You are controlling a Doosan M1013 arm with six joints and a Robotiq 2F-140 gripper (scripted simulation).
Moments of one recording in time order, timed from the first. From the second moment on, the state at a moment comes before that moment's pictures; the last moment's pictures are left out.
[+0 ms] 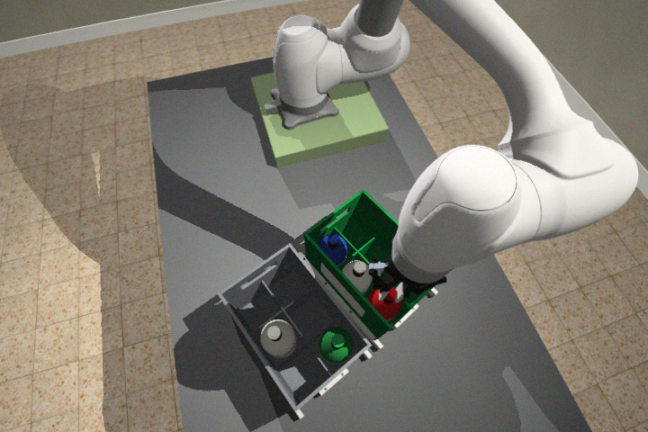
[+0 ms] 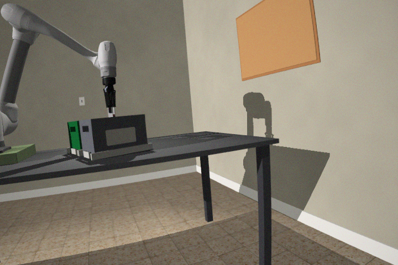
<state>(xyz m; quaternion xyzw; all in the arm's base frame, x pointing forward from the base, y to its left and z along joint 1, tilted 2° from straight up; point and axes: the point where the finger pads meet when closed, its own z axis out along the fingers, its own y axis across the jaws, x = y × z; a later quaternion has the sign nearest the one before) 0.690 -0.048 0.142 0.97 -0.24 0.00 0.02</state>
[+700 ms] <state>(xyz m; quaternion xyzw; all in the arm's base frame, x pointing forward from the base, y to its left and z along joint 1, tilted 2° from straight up) 0.690 -0.048 0.137 0.97 -0.24 0.00 0.02</state>
